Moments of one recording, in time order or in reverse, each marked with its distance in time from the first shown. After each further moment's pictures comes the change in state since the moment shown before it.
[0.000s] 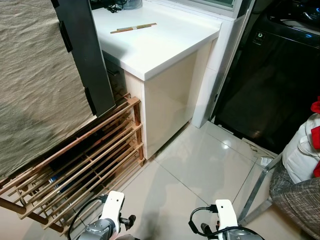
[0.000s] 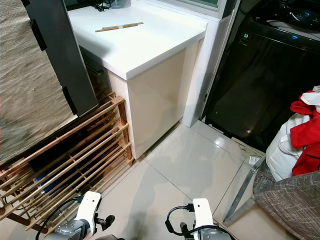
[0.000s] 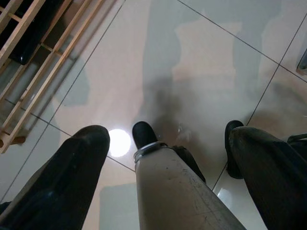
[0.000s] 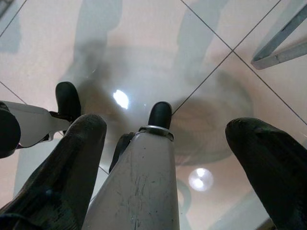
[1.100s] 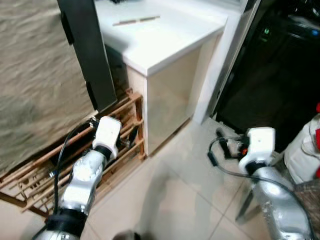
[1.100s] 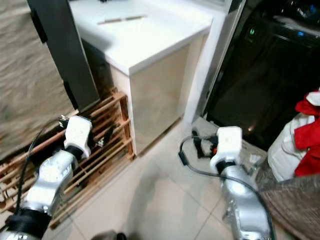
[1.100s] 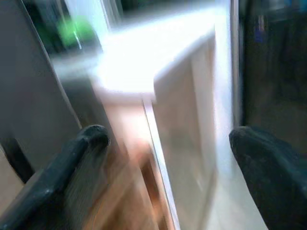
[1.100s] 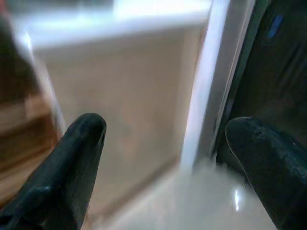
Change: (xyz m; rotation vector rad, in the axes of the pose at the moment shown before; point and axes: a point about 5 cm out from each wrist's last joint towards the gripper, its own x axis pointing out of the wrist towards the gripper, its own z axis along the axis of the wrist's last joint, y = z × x) left arm -0.125 -0.001 0.225 0.334 -1.120 0.077; right arm -0.197 -0.010 0.188 -0.082 -1.256 -0.027
